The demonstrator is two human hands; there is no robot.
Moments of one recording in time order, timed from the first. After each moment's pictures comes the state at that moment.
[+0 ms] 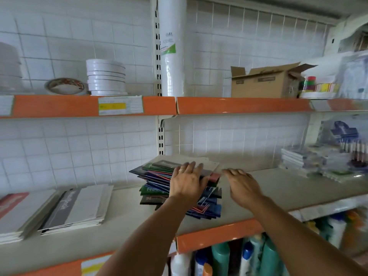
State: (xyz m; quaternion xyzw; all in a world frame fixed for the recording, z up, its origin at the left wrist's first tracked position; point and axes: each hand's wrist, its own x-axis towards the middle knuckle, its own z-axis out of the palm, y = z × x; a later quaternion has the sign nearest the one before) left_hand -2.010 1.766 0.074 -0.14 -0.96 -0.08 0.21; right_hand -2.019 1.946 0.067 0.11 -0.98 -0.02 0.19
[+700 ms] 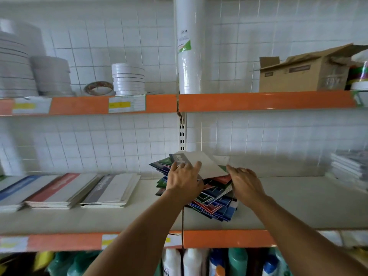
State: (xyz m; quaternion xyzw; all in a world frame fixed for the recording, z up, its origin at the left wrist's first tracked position) left_hand -2.002 1.760 0.081 -0.01 -0.98 0.04 0.19; right_hand -2.062 1.941 0.056 0.22 -0.95 0.03 0.23
